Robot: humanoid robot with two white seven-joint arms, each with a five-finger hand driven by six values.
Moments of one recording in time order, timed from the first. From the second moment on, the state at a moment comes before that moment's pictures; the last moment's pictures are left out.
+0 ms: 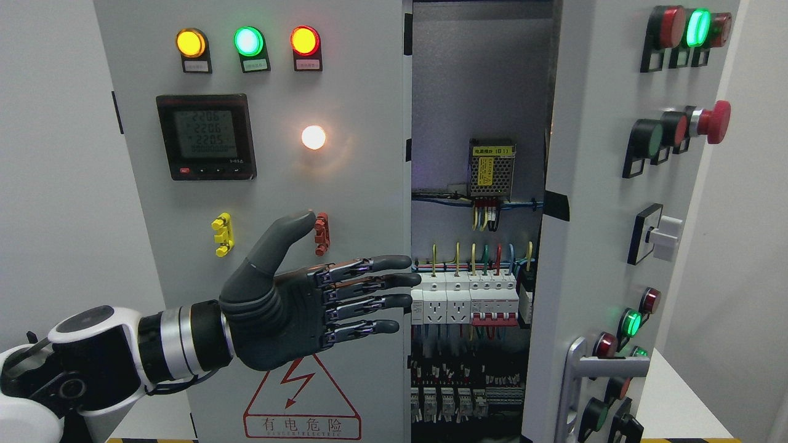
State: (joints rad) left arm -1.21 0.78 -0.85 -1.79 1.60 0.40 -0.30; right arm 0.12 0.12 0.20 -0.11 -0.13 -0.06 0.02
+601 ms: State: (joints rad) left arm -1.30 0.58 -0.85 -1.68 1.60 0.46 -0.30; right arm 0.12 0.12 0.20 -0.11 -0.13 -0.06 0.02
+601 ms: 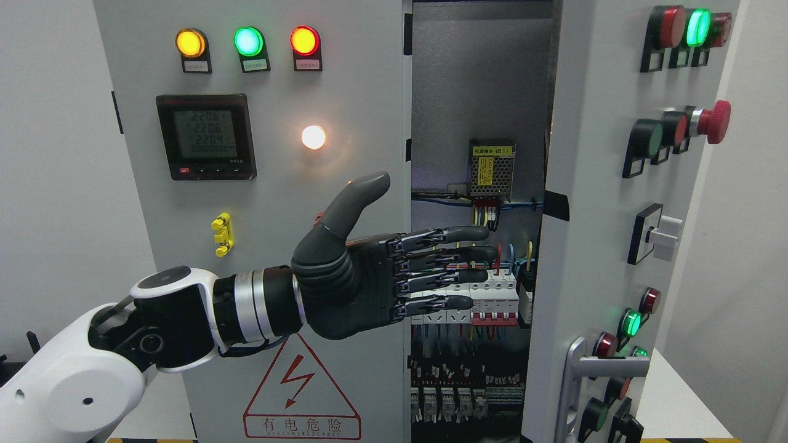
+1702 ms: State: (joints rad) left arm -1.33 0.33 -0.84 -1.57 1.58 0.50 -0.29; right arm 0.12 0.12 0.20 -0.11 -0.13 -0.06 0.02
